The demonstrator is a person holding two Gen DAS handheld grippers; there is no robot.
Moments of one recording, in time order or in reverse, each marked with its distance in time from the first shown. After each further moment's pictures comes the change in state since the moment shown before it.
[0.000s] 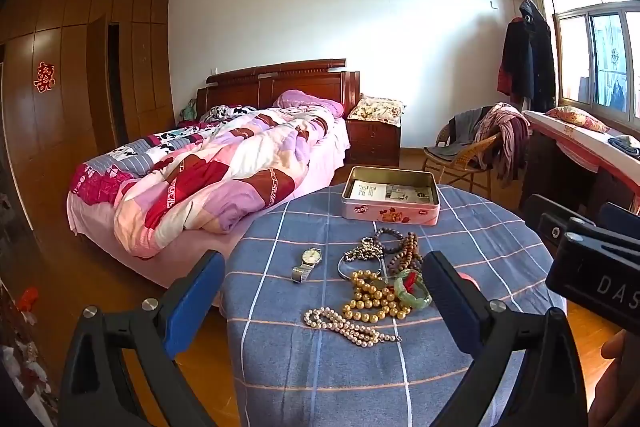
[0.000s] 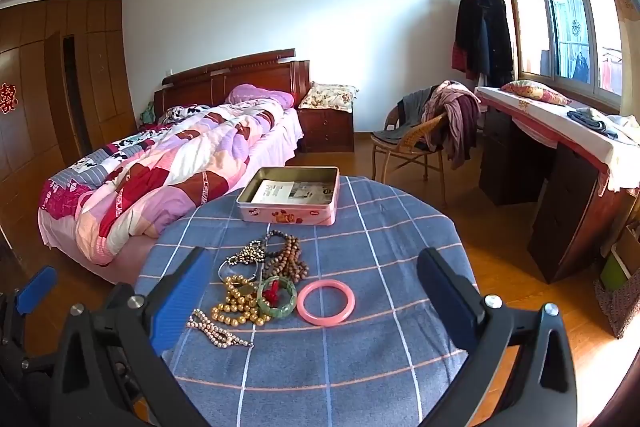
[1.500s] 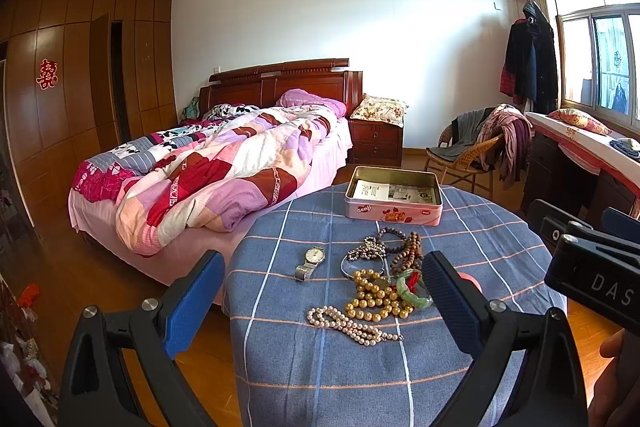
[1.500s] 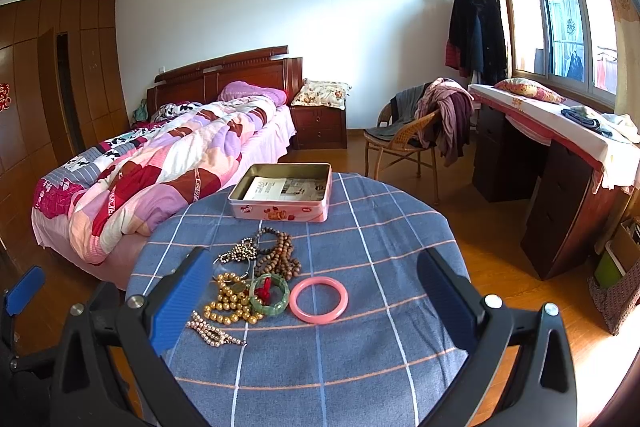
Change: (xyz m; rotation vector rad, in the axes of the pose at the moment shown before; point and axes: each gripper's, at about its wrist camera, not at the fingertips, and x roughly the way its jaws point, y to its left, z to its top) left arm -0.002 0.002 -0.001 -0.003 -0.002 0.009; right arm 0.002 -0.003 0.002 0.008 0.015 -0.023
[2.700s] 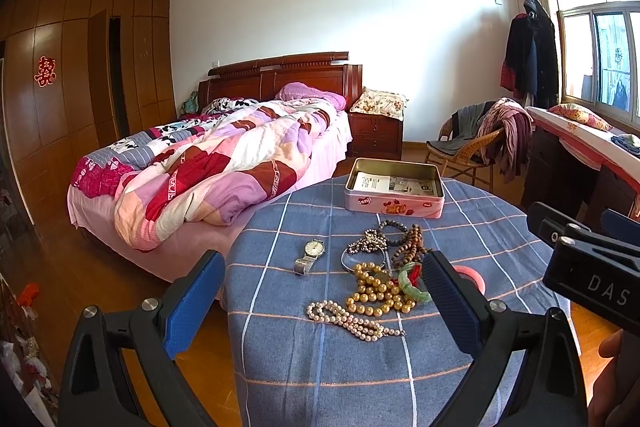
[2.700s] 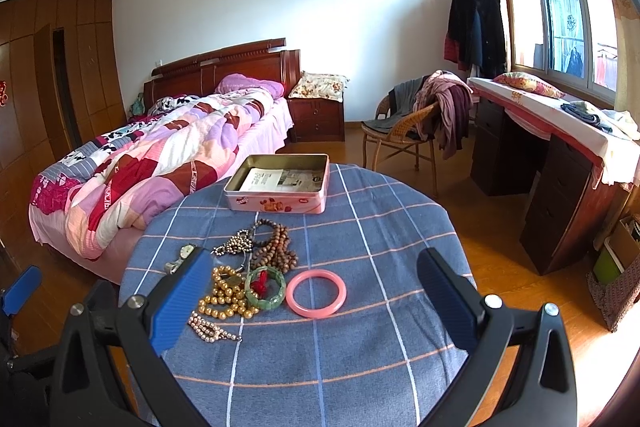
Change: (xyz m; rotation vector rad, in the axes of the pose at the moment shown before) left arm 0.009 -0.001 -0.007 0.000 0.026 -0.002; right arm 0.010 -0.002 -0.010 0.000 0.030 -0.011
